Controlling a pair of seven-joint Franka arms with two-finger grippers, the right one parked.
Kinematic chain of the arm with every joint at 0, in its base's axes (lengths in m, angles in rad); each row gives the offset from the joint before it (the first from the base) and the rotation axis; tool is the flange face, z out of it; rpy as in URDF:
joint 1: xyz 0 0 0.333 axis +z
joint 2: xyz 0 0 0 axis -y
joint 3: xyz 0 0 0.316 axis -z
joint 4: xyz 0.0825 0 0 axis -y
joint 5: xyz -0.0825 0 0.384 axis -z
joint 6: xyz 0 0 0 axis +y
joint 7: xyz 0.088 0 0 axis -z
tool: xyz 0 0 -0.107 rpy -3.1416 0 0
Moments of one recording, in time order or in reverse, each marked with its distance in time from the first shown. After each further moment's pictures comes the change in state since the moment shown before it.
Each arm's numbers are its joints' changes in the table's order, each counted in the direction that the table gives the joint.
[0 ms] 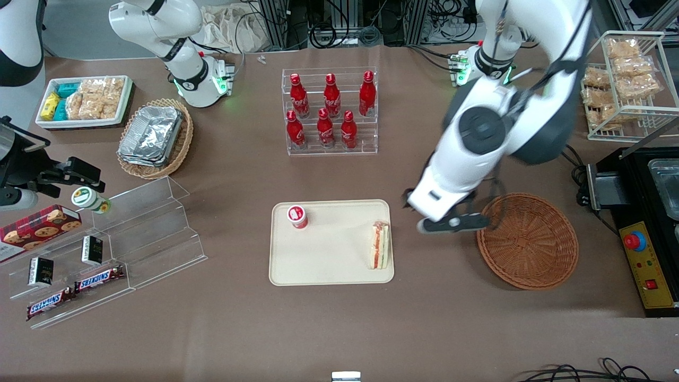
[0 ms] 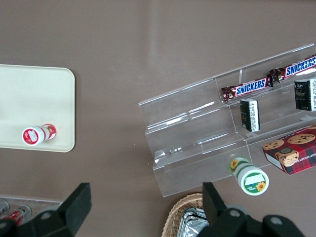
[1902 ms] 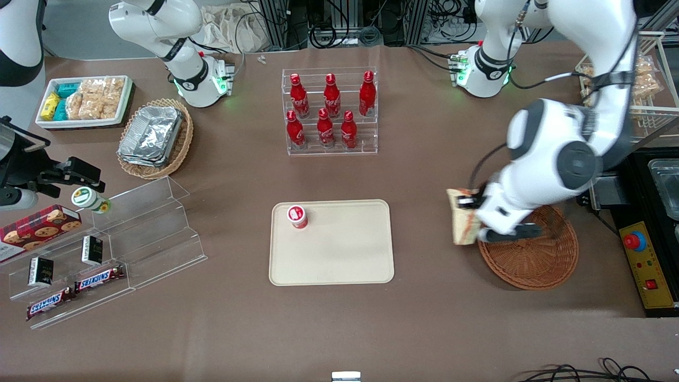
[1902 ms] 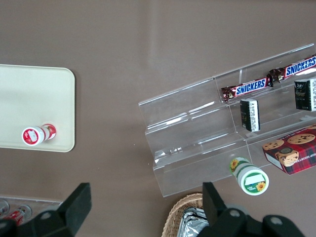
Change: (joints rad) arm 0.112 0.021 0.004 -0.219 0.180 -0.173 0.166
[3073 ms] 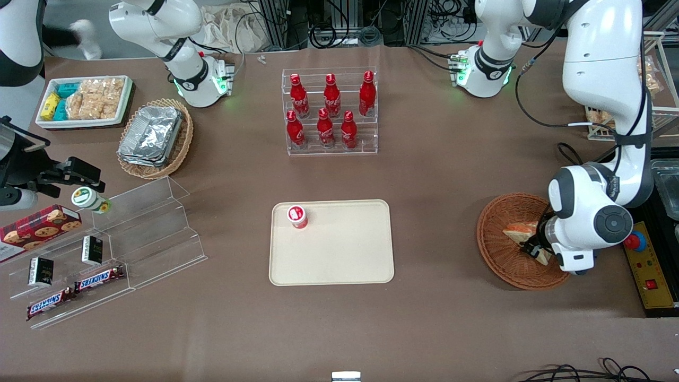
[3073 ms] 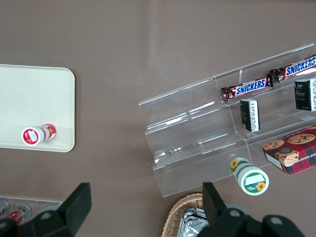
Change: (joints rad) arm 0.058 -0.246 -0.337 -0.094 -0.086 -0.244 -0.501
